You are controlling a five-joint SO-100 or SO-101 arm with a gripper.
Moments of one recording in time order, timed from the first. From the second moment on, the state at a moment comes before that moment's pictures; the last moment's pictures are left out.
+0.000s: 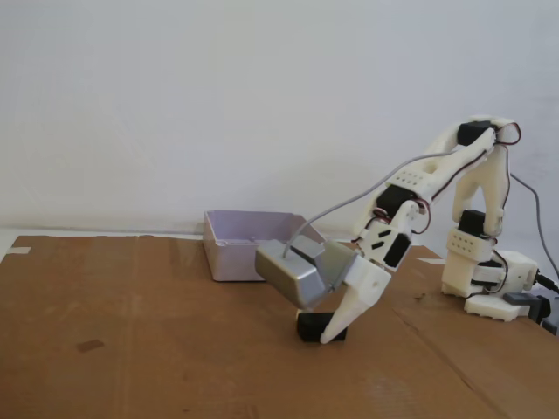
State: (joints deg) arm -17.8 77.3 116.1 19.7 8.6
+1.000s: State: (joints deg) arm -17.3 77.3 116.1 19.5 8.6
